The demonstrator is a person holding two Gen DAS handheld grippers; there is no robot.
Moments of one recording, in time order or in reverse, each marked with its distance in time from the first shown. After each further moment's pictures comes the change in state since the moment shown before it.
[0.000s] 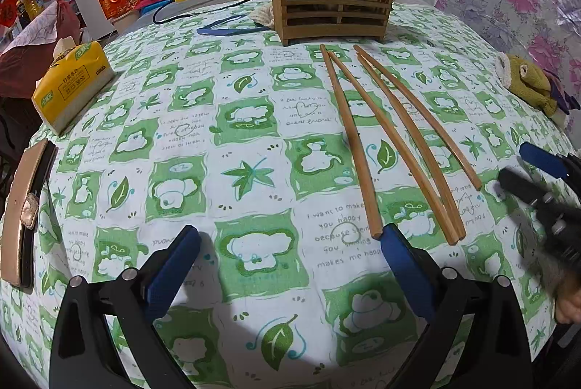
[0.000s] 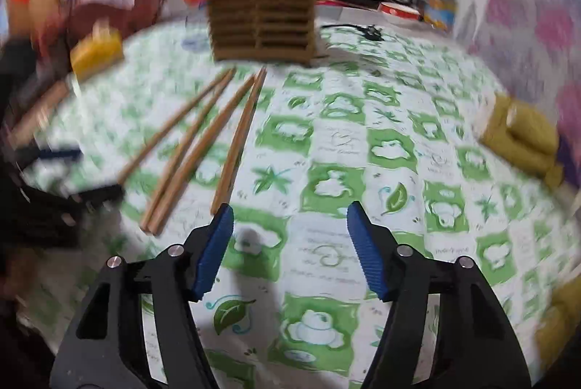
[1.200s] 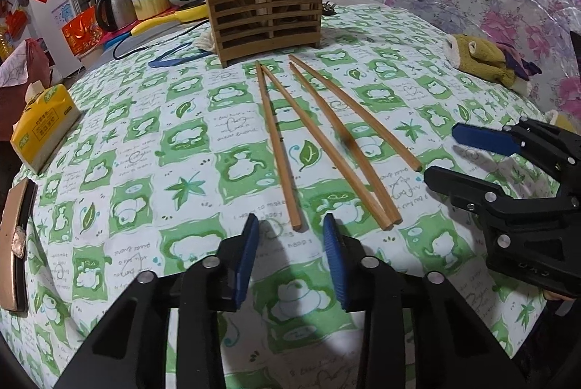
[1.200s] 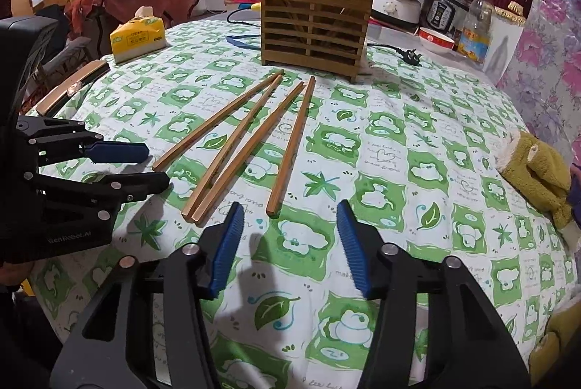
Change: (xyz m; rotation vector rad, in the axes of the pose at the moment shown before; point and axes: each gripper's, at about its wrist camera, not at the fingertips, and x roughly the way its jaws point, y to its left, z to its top) left arm -0.011 -0.033 -0.007 0.140 -0.069 -0.100; right arm -0.002 0.038 -0.006 -0.186 -0.011 0.023
